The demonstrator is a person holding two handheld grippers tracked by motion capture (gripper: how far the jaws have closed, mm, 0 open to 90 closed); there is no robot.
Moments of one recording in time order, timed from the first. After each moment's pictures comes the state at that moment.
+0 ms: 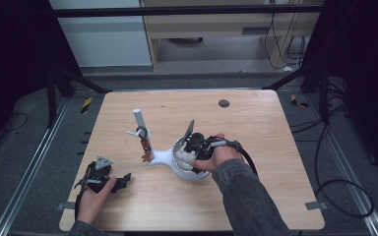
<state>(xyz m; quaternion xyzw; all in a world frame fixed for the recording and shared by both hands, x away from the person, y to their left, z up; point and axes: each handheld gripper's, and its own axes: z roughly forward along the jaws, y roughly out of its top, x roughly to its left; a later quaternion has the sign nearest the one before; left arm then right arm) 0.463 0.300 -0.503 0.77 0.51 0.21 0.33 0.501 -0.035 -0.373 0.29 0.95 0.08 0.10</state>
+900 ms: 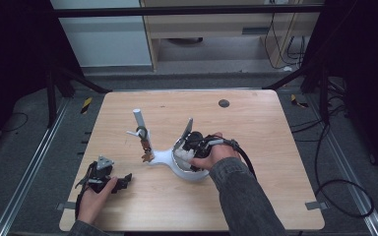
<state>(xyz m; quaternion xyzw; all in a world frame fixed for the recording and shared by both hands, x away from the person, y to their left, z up) 0.464 0.298 -0.503 0.78 0.50 0.20 0.33 0.512 -0.031 -0.381 0.29 0.95 0.08 0.10</state>
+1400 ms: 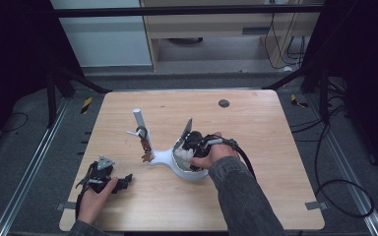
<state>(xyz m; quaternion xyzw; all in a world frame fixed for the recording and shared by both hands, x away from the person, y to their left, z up) 0.464 0.297 -0.503 0.78 0.50 0.20 0.32 0.515 -0.030 -0.384 0.29 0.95 0.08 0.10</state>
